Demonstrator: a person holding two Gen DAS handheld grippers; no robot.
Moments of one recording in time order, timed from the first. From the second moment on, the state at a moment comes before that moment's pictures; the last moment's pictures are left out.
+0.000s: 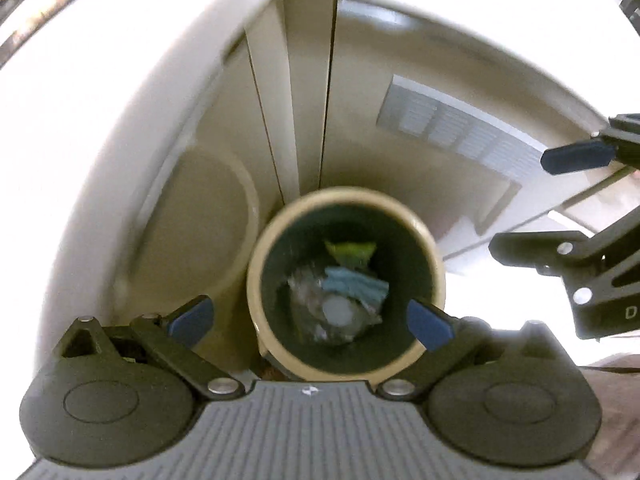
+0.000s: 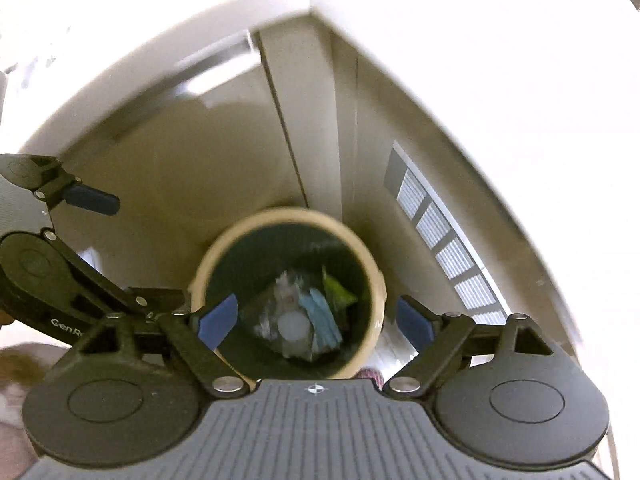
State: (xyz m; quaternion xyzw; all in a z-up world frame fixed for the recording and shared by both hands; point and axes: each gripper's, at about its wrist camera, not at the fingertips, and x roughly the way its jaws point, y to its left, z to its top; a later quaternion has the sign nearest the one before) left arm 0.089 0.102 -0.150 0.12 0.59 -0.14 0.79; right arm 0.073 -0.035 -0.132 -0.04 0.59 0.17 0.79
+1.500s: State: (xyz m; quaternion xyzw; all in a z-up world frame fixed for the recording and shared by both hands) left arm 0.344 -0.074 0.008 -0.03 0.41 -0.13 0.90; right arm 0.122 -0.208 -0.039 0.12 0.39 -0.10 0.91
